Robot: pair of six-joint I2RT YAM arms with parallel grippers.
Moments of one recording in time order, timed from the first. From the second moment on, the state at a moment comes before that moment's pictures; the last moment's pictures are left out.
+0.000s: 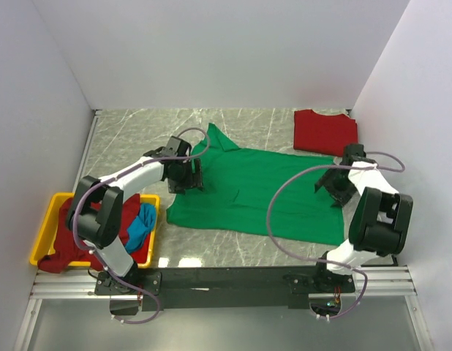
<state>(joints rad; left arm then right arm) -0.43 1.68 1.11 -0.53 0.14 -0.54 -0.29 1.59 0.97 -0.72 -0.02 0.53</state>
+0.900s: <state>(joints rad) -0.44 1.59 0.84 -0.22 0.16 -0.61 0.04 1.59 0.88 -0.55 -0.16 0.57</state>
